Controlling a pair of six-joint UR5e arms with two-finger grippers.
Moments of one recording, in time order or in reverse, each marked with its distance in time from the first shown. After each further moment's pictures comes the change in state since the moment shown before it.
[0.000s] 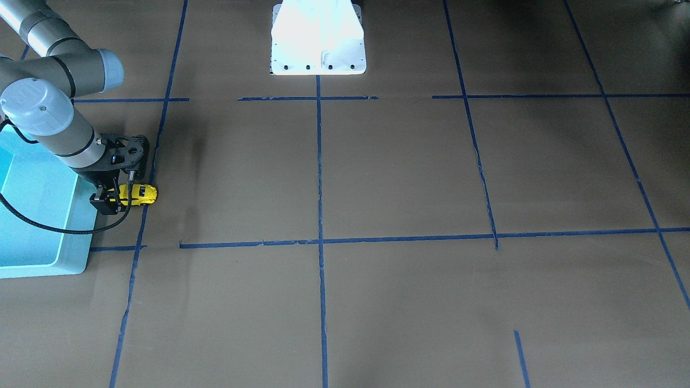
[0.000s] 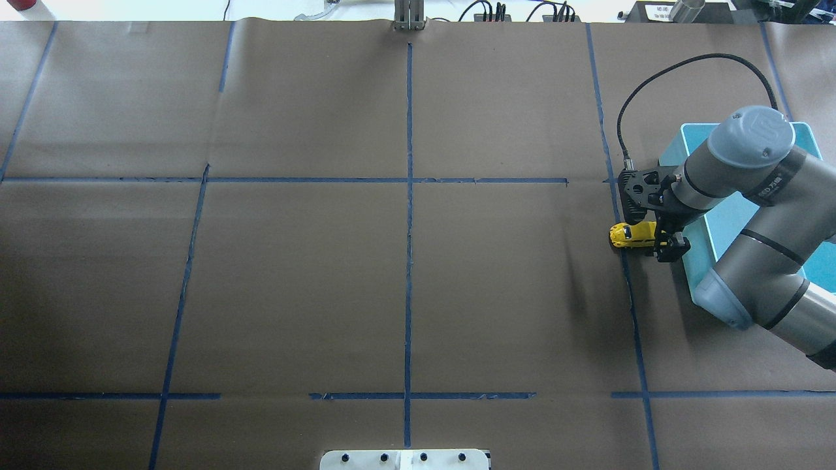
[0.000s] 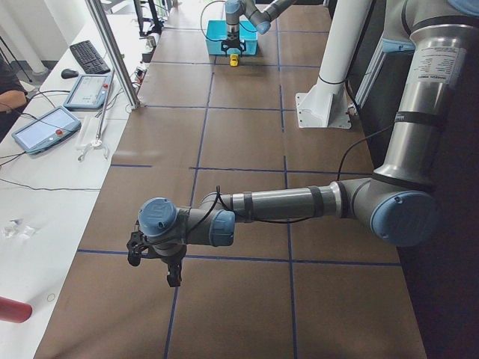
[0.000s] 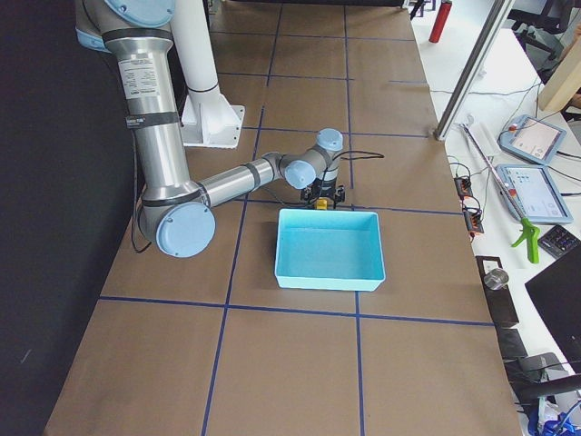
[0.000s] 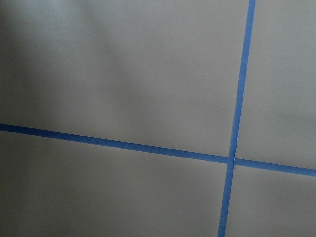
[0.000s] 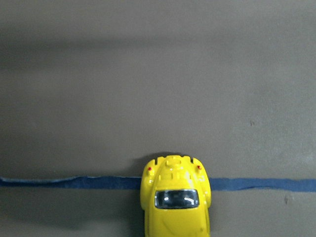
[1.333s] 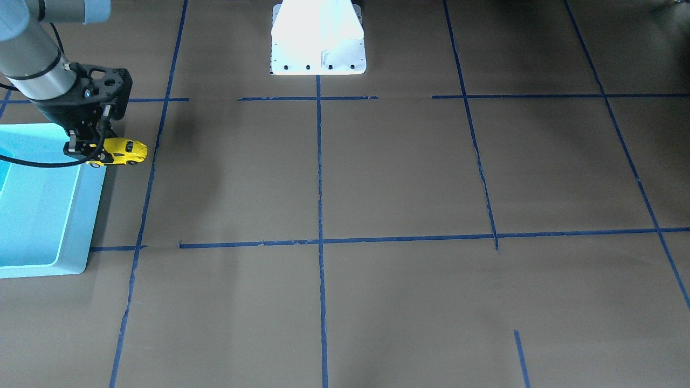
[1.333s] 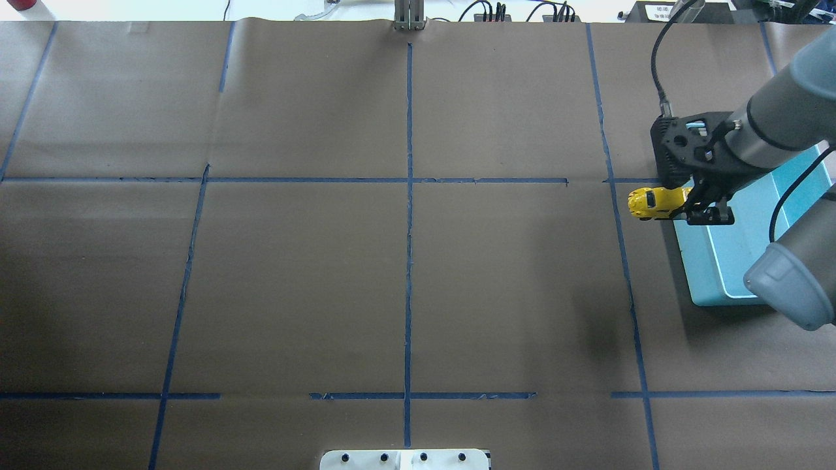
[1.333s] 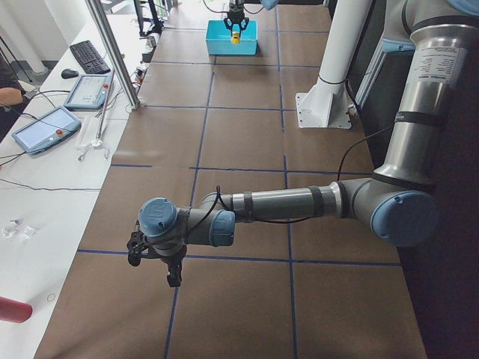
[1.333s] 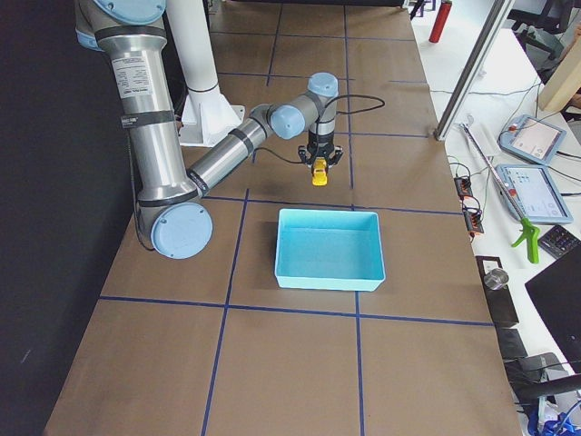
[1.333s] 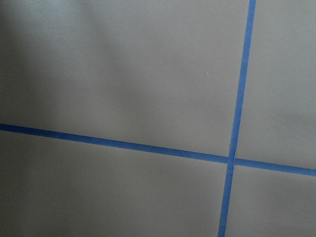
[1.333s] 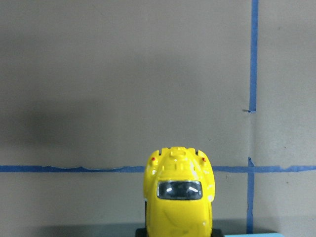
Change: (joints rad) left arm 0.000 0.000 0.000 0.000 0.000 0.000; right arm 0.134 0.031 0.432 -0.479 0.040 -0.103
